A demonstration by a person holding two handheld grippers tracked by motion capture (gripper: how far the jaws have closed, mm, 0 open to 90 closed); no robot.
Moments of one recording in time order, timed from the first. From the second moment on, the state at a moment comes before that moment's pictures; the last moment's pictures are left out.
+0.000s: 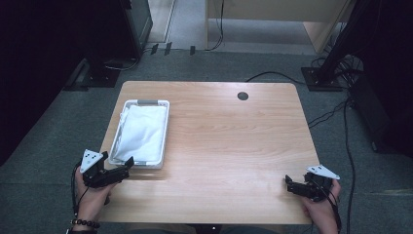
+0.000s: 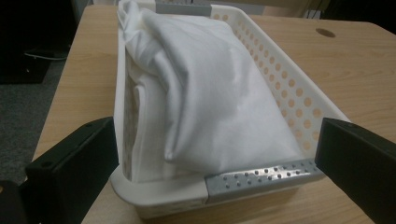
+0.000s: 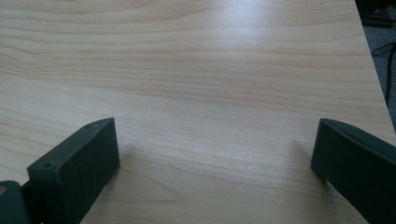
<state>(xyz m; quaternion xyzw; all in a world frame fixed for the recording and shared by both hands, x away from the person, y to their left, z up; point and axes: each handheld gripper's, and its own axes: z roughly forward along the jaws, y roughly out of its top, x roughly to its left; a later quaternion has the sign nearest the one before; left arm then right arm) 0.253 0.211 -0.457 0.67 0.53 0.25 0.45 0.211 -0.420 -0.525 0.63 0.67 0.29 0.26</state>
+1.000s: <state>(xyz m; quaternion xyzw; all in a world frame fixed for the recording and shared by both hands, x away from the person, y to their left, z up) 0.225 0.223 -0.498 0.67 0.56 0.25 0.42 0.211 -0.420 -0.525 0.63 0.67 0.29 0.26</state>
